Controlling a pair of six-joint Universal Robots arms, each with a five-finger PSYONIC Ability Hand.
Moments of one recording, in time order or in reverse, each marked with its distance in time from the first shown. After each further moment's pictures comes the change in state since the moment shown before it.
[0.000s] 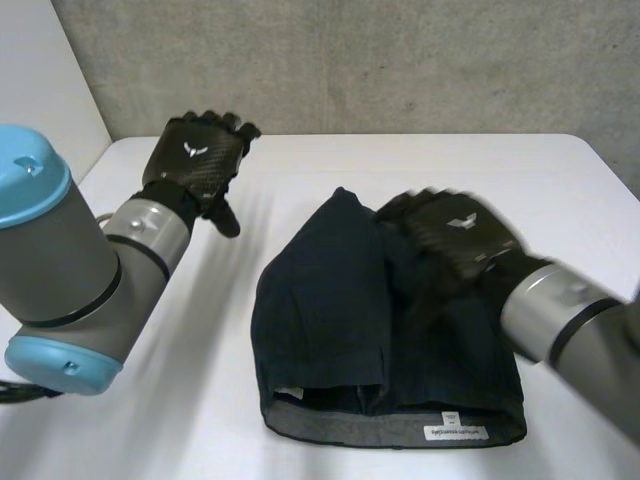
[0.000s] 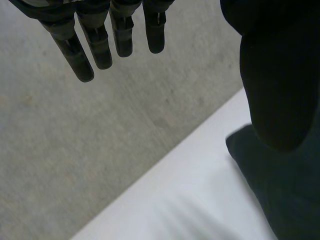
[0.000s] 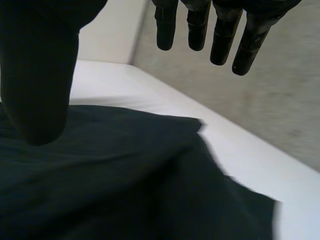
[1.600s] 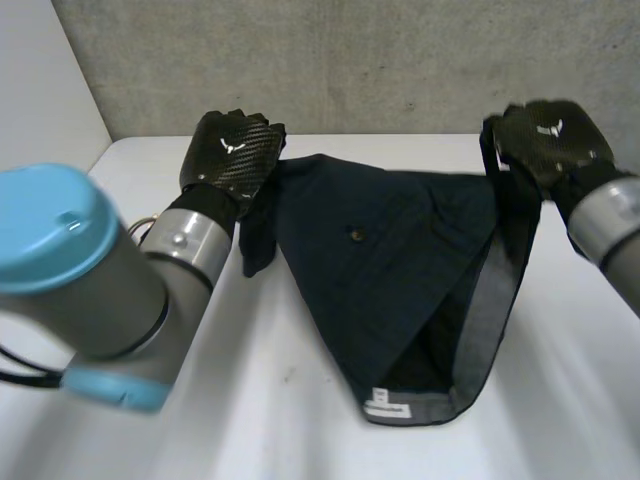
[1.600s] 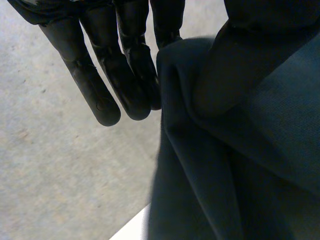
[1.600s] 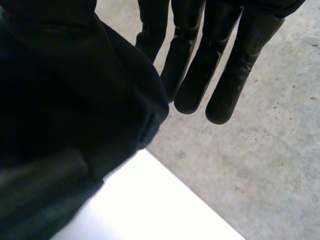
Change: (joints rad) left arm -0.157 0.015 -0.028 0.148 -0.093 -0.017; right arm -0.231 0.032 -0.118 -0.201 0.016 -0.121; left_hand 0.914 0.954 0.939 0.953 0.885; right_hand 0.782 0.950 0.965 0.956 0.907
